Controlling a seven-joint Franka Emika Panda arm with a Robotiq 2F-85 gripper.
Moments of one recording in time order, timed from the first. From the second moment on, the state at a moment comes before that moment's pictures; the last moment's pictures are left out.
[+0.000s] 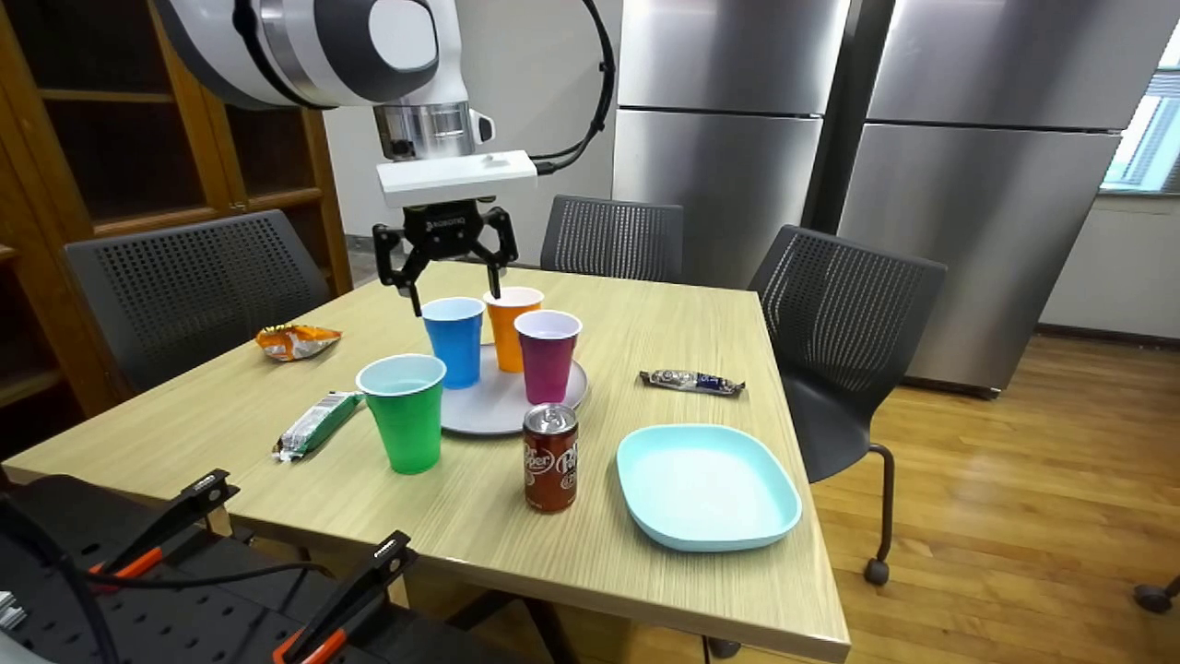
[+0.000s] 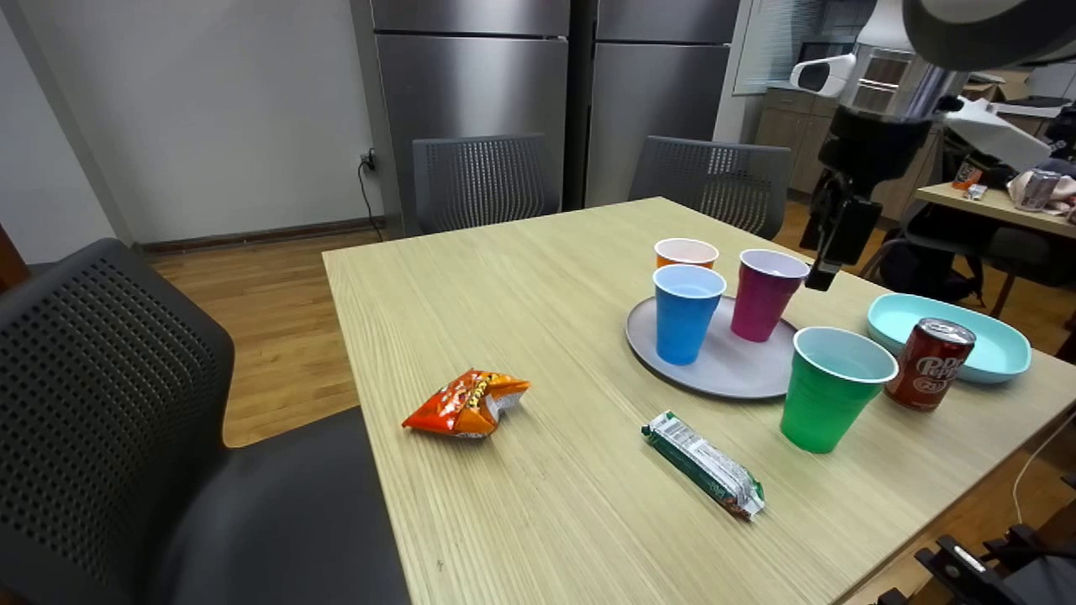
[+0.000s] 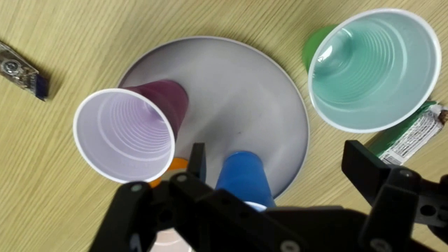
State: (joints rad) arm -0.06 -0.01 0.02 -2.63 -0.07 2.75 -0.87
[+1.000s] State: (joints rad) arm -0.04 -0.02 -0.01 -2.69 -0.01 2.69 -1.11
